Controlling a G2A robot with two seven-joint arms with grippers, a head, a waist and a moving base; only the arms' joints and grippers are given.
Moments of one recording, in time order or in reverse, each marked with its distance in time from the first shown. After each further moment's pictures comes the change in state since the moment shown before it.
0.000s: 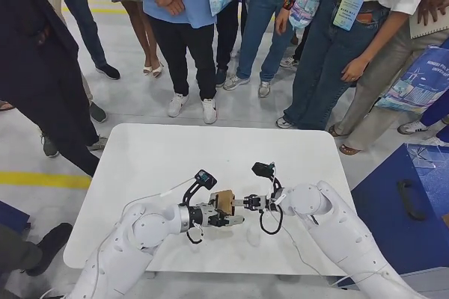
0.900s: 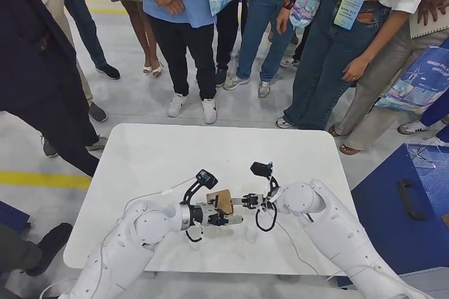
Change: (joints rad) left arm -0.033 -0.004 0.019 0.047 0.000 -0.004 -0.015; right arm 0.042 -0.030 -0.041 0.076 -0.013 0.030 -0.025
